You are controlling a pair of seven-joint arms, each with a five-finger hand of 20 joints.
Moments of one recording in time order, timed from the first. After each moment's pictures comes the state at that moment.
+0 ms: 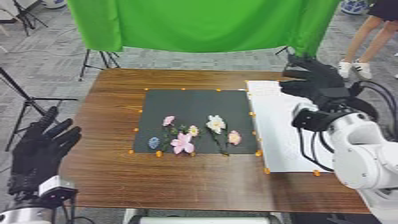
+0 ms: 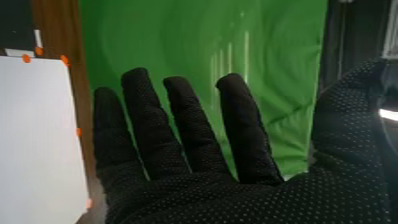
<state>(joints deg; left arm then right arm) 147.3 -40.0 -101.1 -130.0 18.8 23.8 41.9 -98.8 -37.9 83.1 -121.4 -41.6 24.7 2.7</state>
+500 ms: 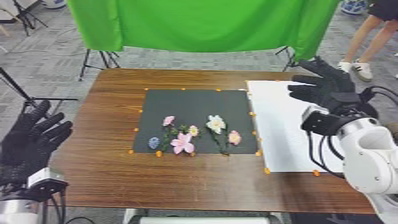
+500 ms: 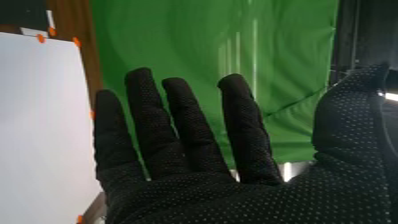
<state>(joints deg) 145.8 -46.3 -107.7 -129.9 24.9 21.2 30.7 -104.2 -39.4 89.3 -121.6 -40.4 22.9 4.2</state>
